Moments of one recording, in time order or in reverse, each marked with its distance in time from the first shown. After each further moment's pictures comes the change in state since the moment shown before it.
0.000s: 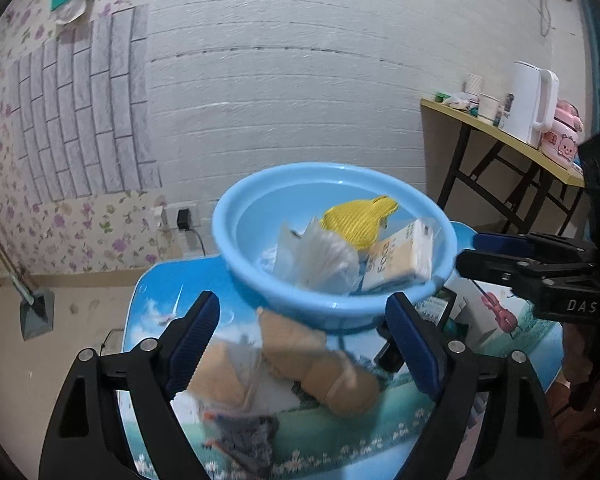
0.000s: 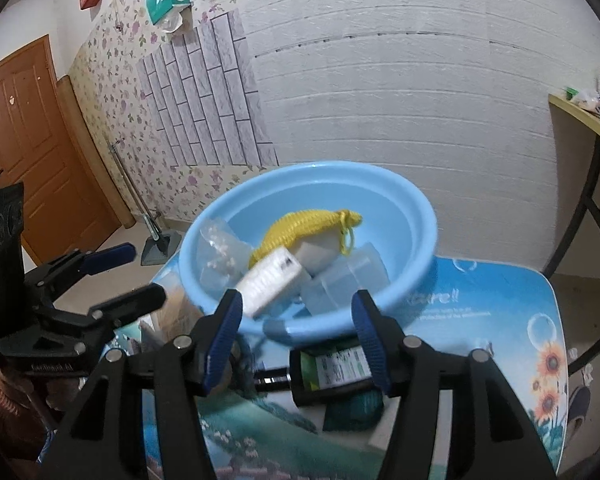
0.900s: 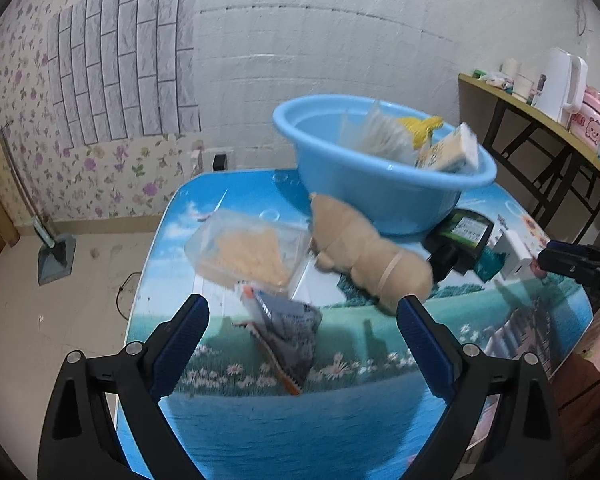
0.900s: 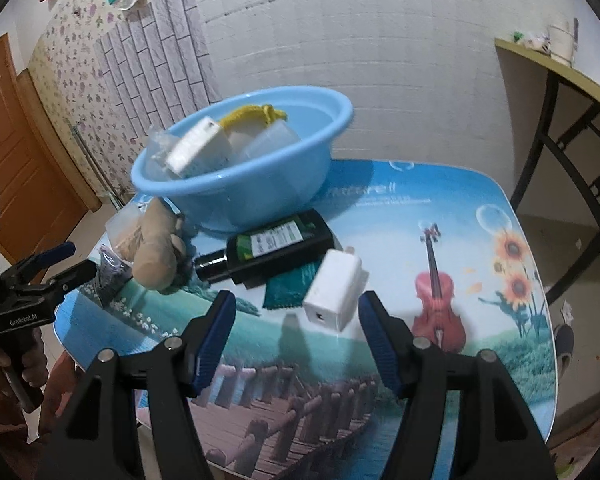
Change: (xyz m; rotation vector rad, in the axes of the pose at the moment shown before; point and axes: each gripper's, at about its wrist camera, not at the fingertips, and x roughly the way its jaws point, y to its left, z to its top) left arm -0.006 0.025 -0.078 -0.081 0.103 0.098; right arm -0.021 -0.033 -0.075 0.093 0.125 -0.120
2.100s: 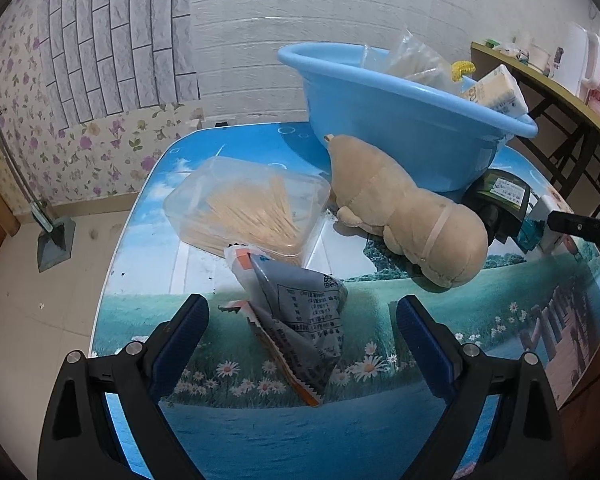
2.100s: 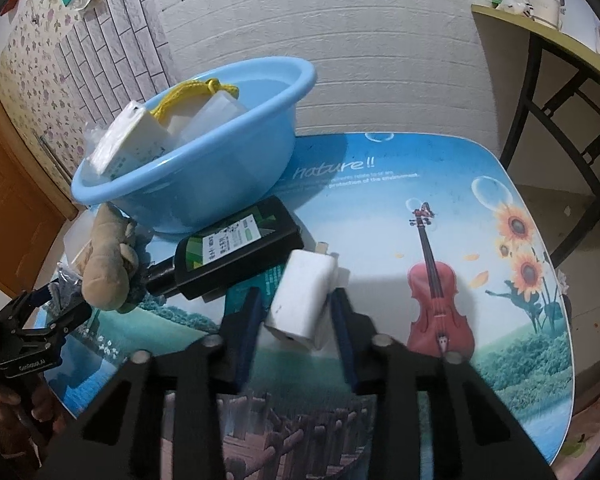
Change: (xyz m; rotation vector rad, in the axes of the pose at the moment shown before) left arm 0.041 0.002 -0.014 0.018 0.094 0.020; right arm 0.041 -0.015 0.010 0.077 0.064 -0.074
